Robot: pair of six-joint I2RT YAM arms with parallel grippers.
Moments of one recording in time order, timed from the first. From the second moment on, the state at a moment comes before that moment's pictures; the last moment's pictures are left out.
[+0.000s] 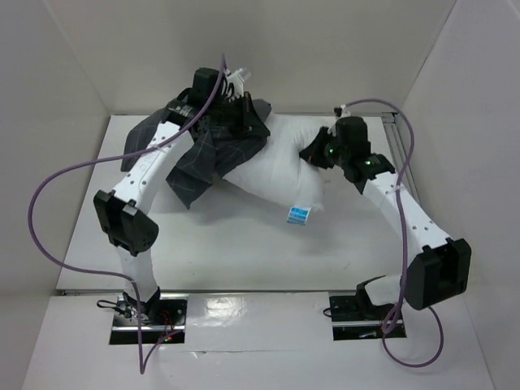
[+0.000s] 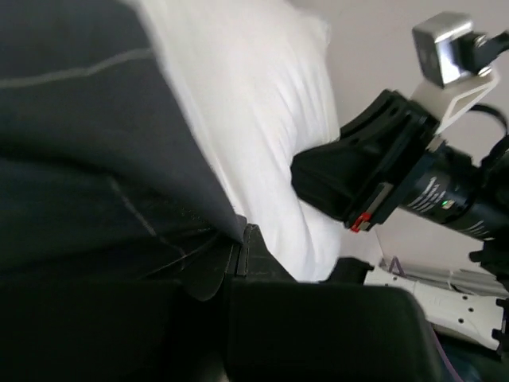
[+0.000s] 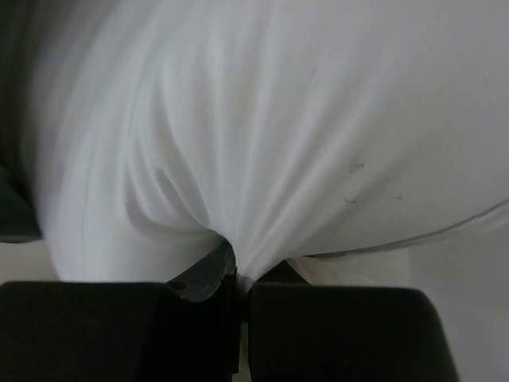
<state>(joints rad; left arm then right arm) -0.45 1.87 2.09 -0.72 0.55 -0.56 0.31 1.38 1.25 -0.37 -0.20 0.61</state>
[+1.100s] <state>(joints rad) 0.00 1.57 1.59 -1.02 0.22 -0.49 0.64 1.93 1.88 -0.76 0.06 0.34</state>
